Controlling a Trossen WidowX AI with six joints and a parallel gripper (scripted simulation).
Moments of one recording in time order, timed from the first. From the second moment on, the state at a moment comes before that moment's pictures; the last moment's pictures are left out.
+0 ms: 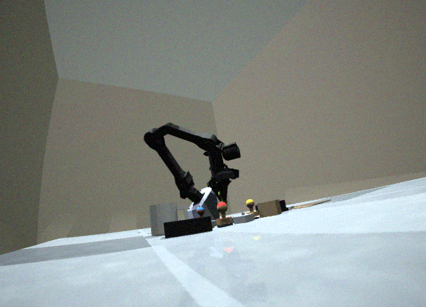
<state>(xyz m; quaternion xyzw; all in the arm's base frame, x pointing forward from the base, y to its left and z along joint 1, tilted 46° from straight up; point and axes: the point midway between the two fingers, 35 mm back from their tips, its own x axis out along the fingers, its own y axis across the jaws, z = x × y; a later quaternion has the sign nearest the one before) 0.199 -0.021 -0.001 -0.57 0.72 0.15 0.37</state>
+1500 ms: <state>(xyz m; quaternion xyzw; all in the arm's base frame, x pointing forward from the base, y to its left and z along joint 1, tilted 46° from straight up) 0.193 -0.060 -0.037 -0.57 0.72 0.15 0.36</state>
